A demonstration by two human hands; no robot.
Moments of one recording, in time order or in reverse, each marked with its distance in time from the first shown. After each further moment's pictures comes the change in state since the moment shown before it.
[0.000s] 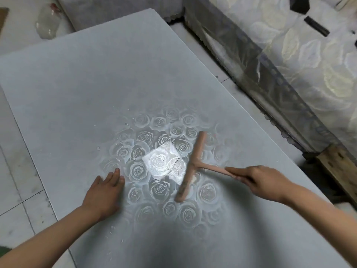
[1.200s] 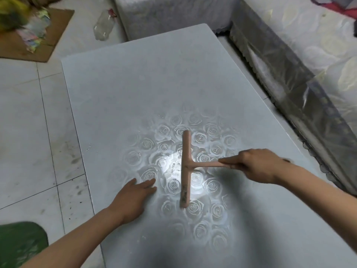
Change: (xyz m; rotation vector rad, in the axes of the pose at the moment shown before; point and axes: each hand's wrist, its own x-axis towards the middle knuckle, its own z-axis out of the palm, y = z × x) left_hand -0.003 -0.044 0.008 -0.359 0.177 0.149; right_hand 0.117 -0.098 -0.090 -0.222 0.023 -0.262
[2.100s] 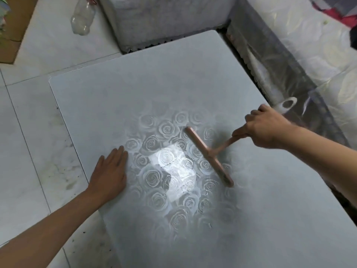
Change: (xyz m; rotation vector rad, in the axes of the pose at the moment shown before) left_hand 0.081 -0.198 -0.100 0.078 0.142 -0.209; right_hand 0.153 -0.020 -0.147 -0.634 0.062 0.053
